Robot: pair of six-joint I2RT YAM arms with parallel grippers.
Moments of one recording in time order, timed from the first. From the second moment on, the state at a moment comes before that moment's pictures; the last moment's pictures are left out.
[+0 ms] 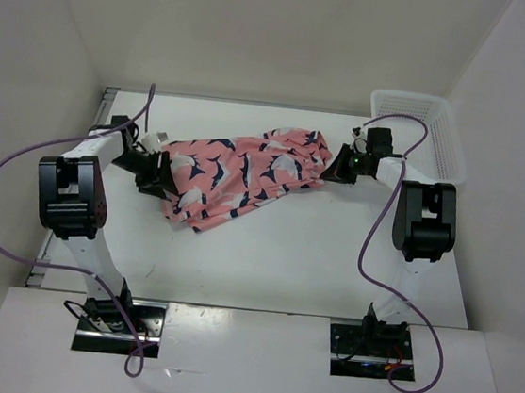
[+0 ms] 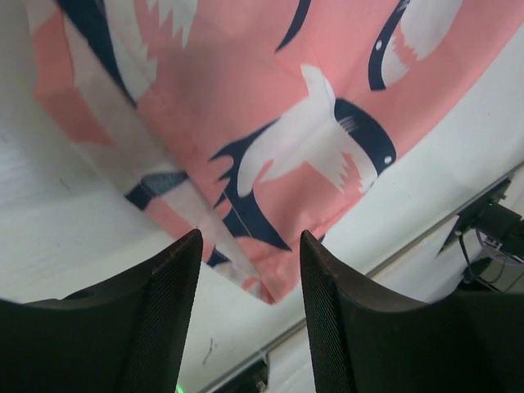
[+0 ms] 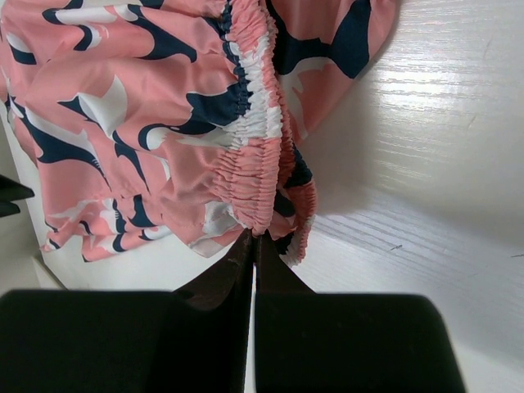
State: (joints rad) left arm 0.20 1.86 1.31 -0.90 0.64 0.07; right arm 0.04 1.98 1.33 -0.27 -0.59 0.37
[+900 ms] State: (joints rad) left arm 0.07 1.92 1.29 -0.77 0.80 0.07; right arm 0.04 1.98 1.33 -0.28 -0.59 0.37
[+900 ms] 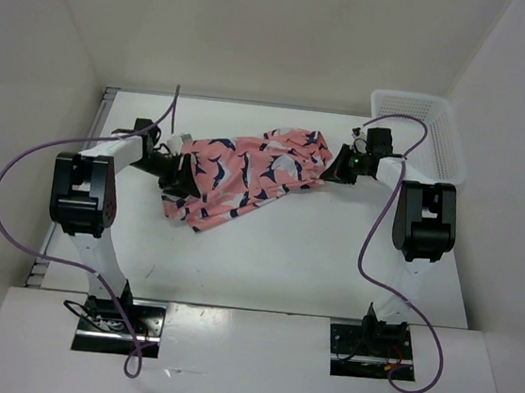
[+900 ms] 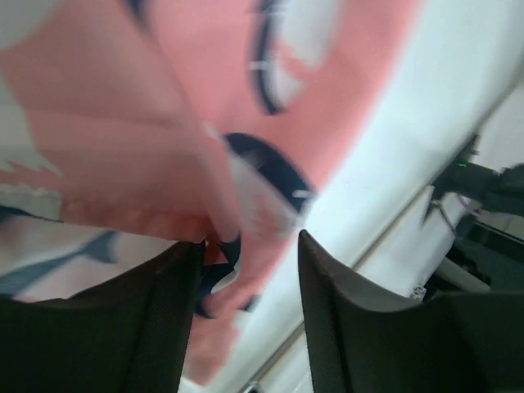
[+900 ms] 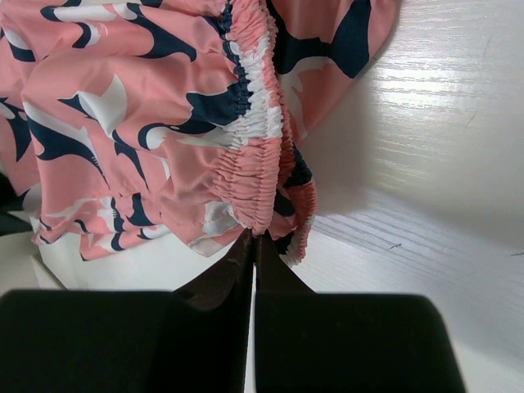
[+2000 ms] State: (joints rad) left arm 0.12 1.89 1.18 -0.99 0.69 0.07; right arm 0.03 1.98 1.32 -0.28 -0.59 0.35
